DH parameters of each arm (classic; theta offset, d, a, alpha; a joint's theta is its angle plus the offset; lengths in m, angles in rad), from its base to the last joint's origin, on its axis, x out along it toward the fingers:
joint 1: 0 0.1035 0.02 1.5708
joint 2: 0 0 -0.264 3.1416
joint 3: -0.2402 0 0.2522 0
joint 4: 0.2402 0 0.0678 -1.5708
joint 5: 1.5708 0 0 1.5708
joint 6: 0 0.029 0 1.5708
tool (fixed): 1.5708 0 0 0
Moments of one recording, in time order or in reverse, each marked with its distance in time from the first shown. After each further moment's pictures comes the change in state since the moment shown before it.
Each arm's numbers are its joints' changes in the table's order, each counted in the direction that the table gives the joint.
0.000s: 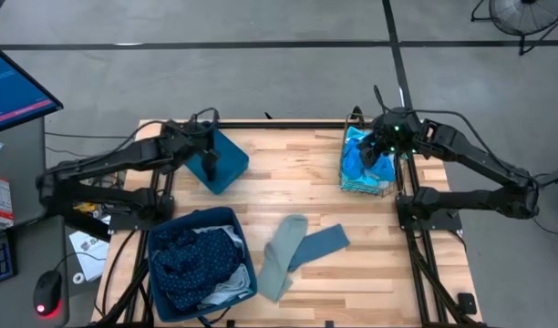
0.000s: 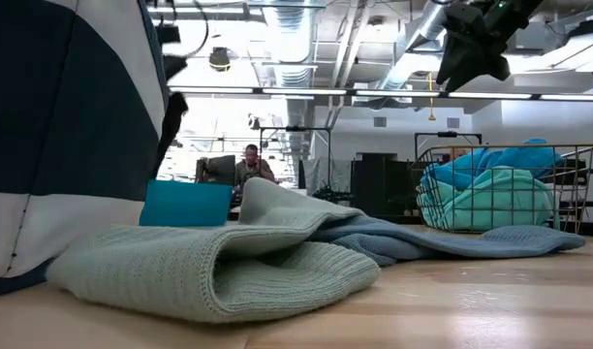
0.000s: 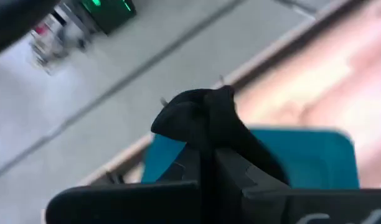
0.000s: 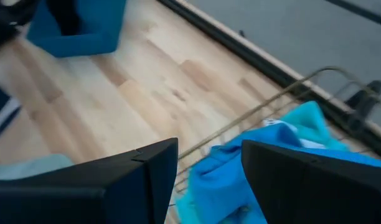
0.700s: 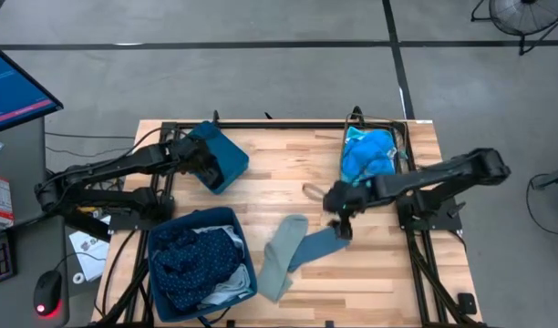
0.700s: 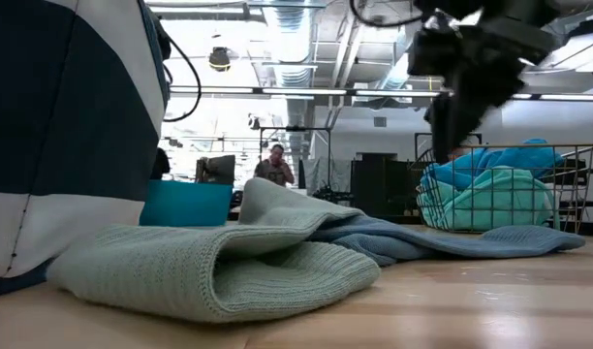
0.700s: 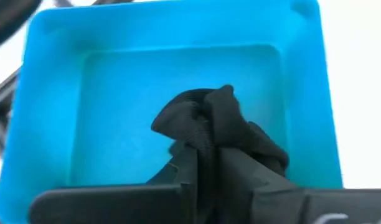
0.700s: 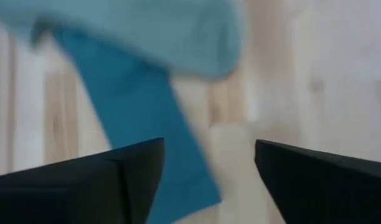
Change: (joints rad) left arm 0.151 0.000 0.230 -0.028 0.464 0.020; right arm 0.655 -0.425 0.191 -0.322 -0.076 0.003
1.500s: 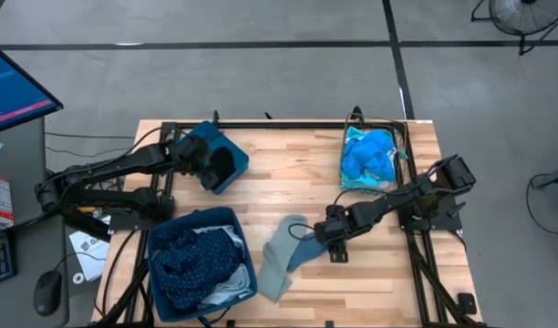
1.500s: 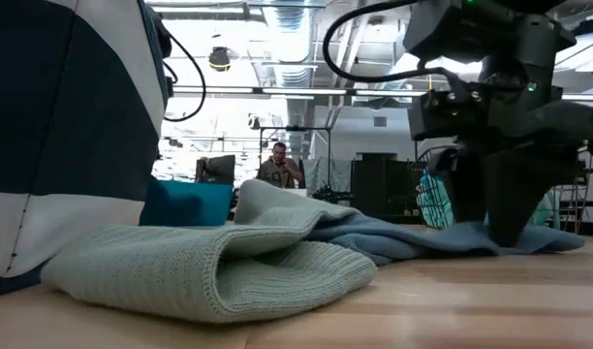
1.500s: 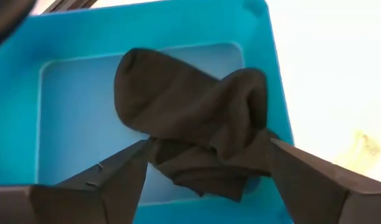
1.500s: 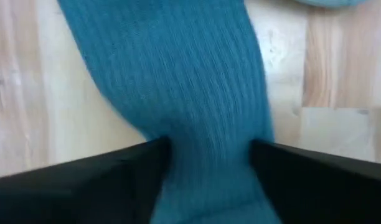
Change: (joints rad) left arm -0.001 0.000 -0.009 -0.005 0.119 0.060; right arm 0.172 -0.383 -0.016 -0.063 0.049 0.048
